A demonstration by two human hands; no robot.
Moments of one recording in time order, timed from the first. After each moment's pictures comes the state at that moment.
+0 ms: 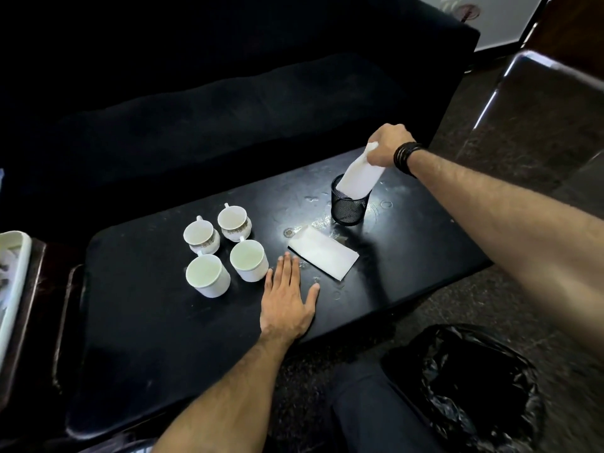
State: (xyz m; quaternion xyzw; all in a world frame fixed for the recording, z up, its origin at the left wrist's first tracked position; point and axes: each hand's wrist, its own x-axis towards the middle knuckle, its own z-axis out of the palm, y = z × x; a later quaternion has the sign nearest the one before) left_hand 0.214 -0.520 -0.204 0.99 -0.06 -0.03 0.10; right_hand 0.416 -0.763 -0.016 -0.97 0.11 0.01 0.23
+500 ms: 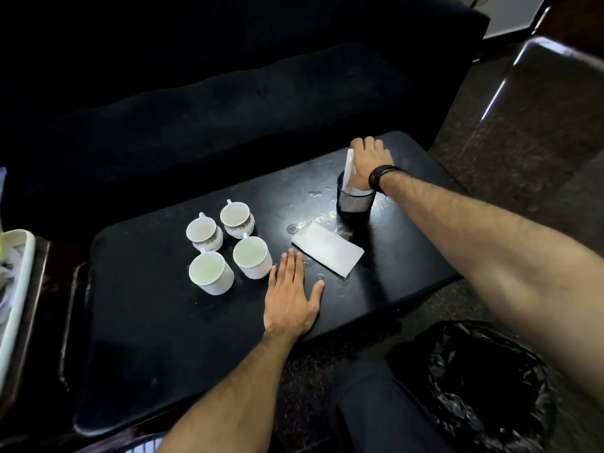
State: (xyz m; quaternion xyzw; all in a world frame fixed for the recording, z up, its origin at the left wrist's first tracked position) left_hand 0.214 -0.520 -0.204 0.99 -0.06 -0.03 0.10; right_hand 0.421 -0.728 -0.078 -1.00 0.02 0.02 0.08
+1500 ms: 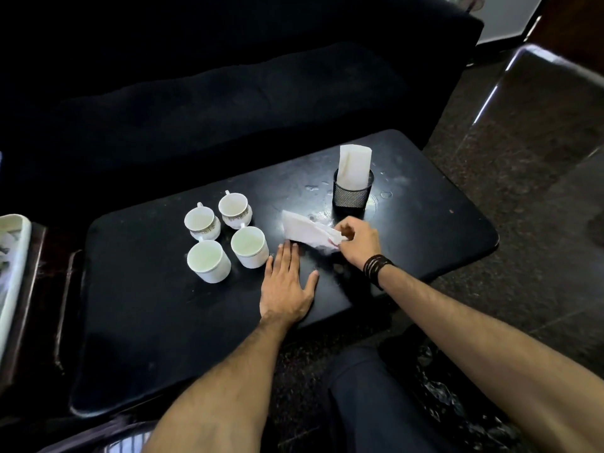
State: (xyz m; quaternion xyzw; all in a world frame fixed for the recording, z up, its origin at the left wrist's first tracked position) left_hand 0.215 -0.518 -0.207 0.99 -0.06 -0.02 0.10; right_hand 0.272 -0.692 -0.151 -0.88 0.12 0.00 0.46
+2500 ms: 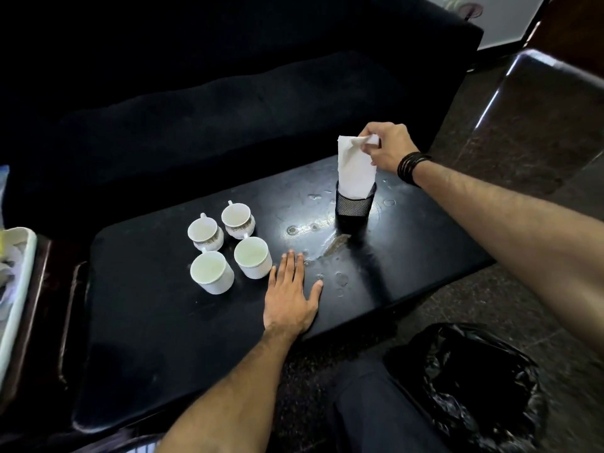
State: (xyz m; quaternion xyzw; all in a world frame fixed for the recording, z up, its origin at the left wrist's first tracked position) left_hand 0.215 -0.518 -0.205 0.99 -0.07 -0.03 0.10; right_hand 0.407 -0.760 -0.029 -0.93 -0.01 -0.08 0.35
